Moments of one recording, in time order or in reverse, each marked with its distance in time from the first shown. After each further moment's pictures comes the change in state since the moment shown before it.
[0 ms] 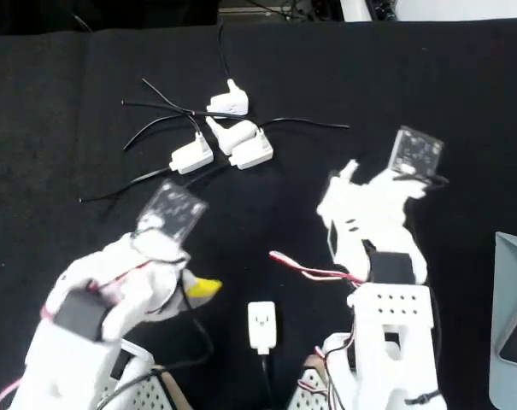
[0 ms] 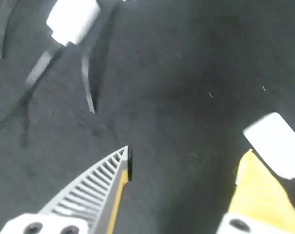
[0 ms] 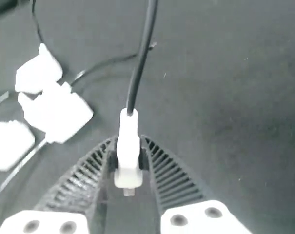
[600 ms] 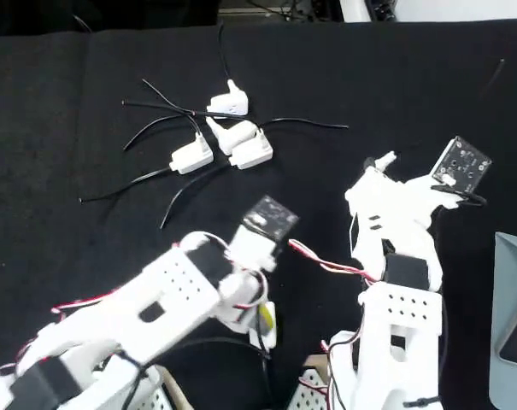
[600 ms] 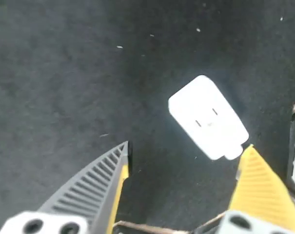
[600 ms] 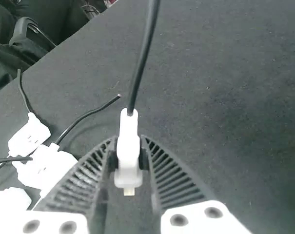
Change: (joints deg) left arm 25.4 40.4 -10.0 -7.8 22.3; right arm 8.2 -0.4 0.9 -6.9 -5.1
